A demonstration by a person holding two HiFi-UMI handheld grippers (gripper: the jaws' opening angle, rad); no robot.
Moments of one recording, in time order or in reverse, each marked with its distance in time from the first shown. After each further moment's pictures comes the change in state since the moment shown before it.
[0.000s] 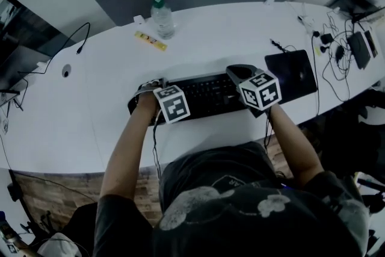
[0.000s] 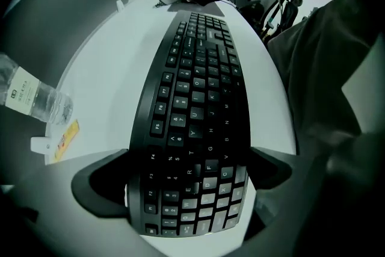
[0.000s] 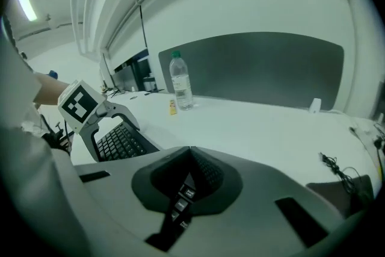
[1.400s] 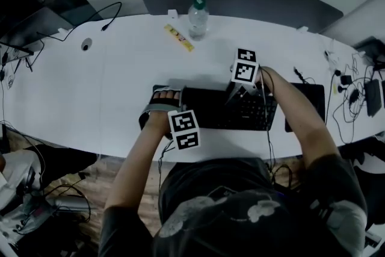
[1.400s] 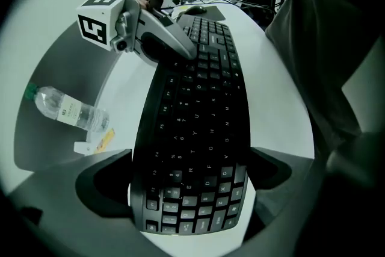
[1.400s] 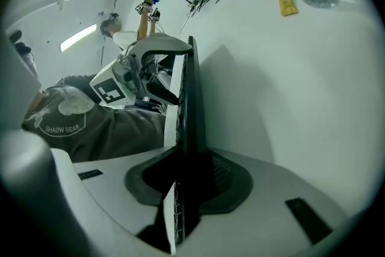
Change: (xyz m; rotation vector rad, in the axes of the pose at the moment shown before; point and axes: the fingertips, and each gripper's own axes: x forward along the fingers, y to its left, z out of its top) left arm -0.028 -0.004 0.003 0.012 -0.074 0.331; right arm 0.031 0.105 -0.056 -0.255 0.998 1.104
